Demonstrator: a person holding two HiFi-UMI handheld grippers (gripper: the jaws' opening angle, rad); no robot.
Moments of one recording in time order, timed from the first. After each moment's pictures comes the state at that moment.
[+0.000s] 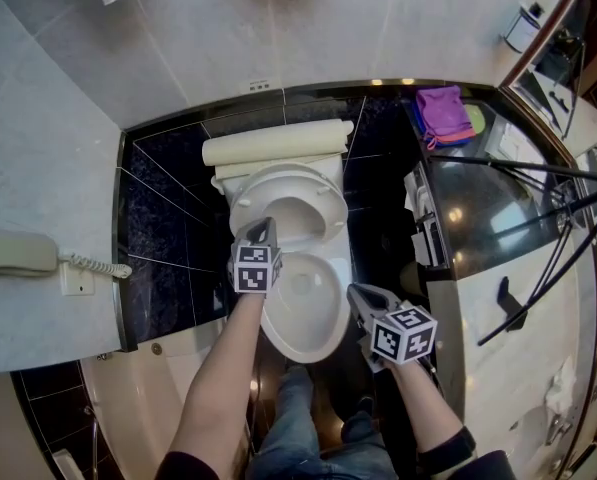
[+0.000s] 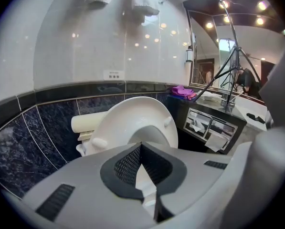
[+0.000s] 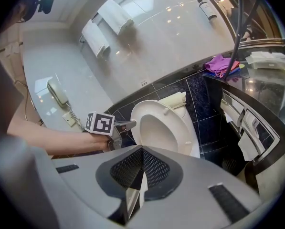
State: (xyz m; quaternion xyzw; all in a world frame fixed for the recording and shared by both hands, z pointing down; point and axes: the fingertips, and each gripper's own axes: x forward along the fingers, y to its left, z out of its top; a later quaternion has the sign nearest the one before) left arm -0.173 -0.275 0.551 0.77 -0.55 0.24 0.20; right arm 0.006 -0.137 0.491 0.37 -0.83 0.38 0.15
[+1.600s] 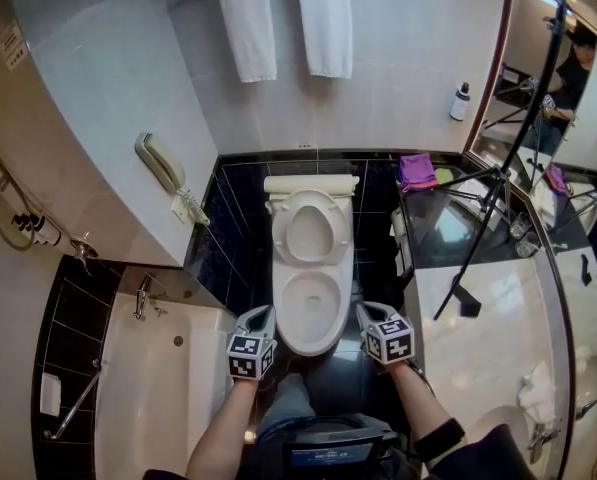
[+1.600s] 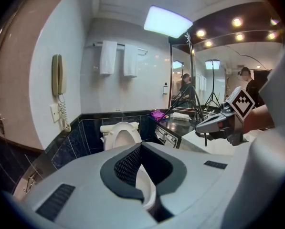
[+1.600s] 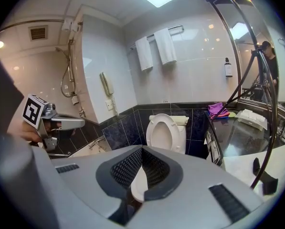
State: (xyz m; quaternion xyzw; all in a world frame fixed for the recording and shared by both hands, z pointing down) left arm -0.102 0.149 0.316 0.75 -0.62 0.17 0.16; right arm 0.106 0.078 0.351 0.35 -0.89 0.20 0.22
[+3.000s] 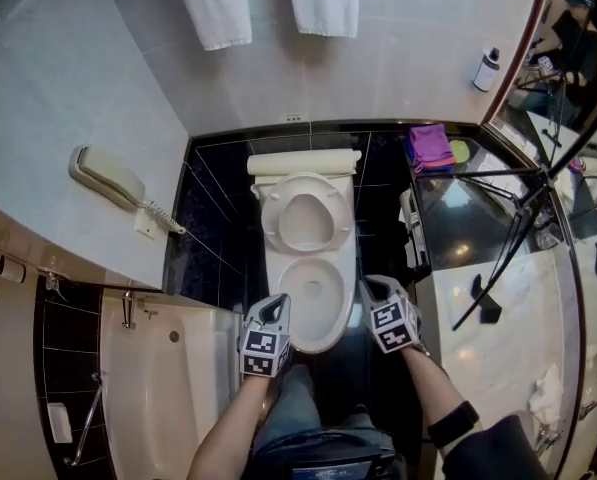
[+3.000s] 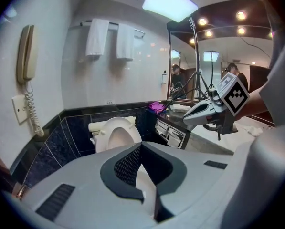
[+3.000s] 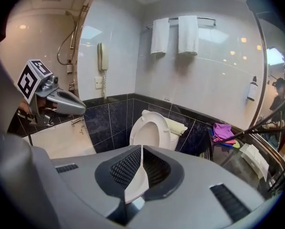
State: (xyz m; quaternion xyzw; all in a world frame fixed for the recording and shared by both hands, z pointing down) left arm -0.113 0.010 0.382 0.77 -0.58 0.21 0.16; right arm 0.053 -0.063 0.394 0.34 -0.88 0.07 0.32
